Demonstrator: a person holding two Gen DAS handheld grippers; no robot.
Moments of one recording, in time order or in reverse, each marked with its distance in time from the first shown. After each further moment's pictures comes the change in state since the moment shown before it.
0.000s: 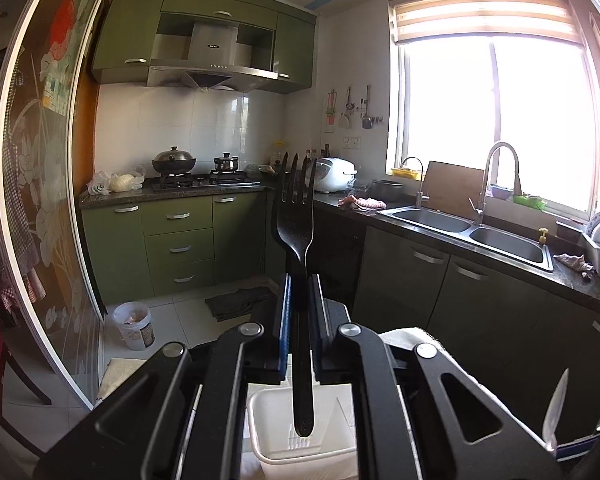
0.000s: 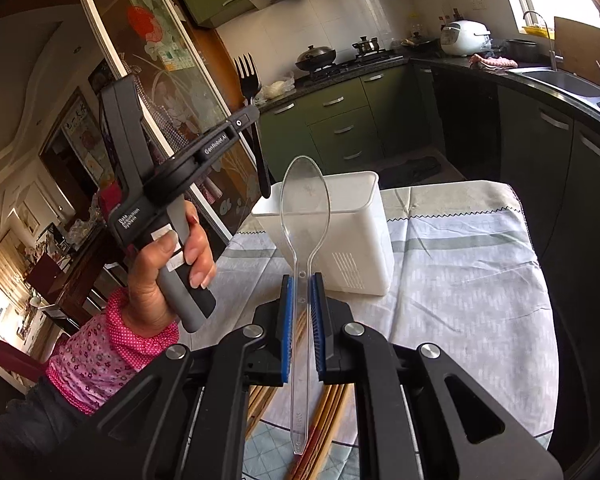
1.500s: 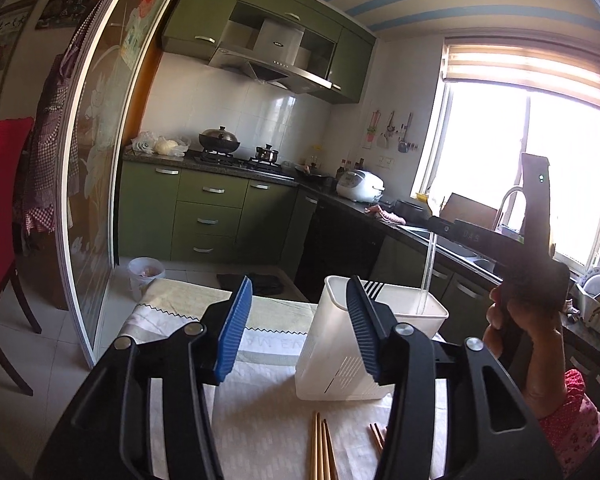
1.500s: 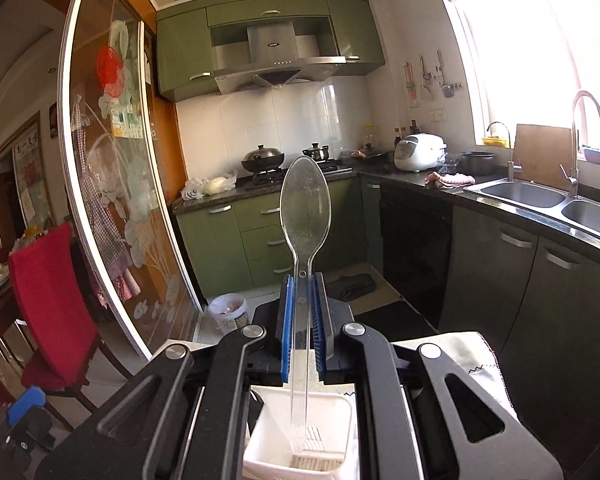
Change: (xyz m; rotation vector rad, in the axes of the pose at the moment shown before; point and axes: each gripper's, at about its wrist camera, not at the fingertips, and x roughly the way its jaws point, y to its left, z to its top) left arm -0.122 0.071 -0.086 -0.251 -0.030 0.044; right arm 0.099 0.018 0.116 -0.130 -0.379 -0.319
